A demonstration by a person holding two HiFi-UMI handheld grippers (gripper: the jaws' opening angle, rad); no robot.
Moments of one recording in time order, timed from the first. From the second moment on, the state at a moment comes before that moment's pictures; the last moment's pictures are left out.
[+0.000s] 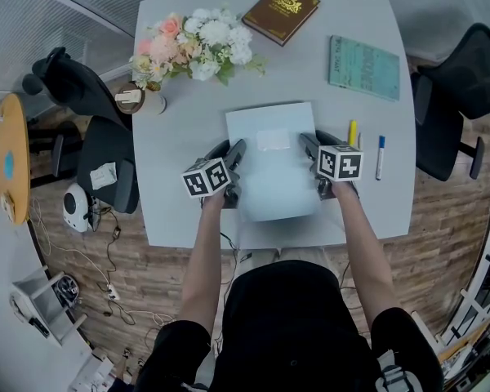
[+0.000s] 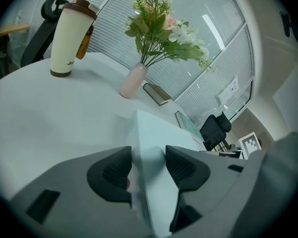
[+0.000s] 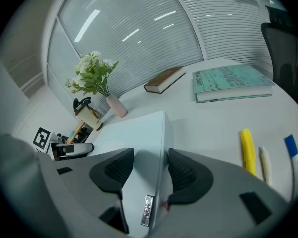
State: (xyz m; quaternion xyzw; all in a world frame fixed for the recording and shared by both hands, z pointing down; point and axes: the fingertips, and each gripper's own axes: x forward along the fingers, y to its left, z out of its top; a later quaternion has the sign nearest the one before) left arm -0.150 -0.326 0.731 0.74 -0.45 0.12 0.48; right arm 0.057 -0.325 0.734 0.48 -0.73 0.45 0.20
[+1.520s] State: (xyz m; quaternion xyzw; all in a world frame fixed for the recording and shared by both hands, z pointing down) left arm -0.147 -0.285 0.632 0.77 -0.48 0.07 0.41; right arm 0.058 -0.290 0.629 0.46 -0.80 0.35 0.16
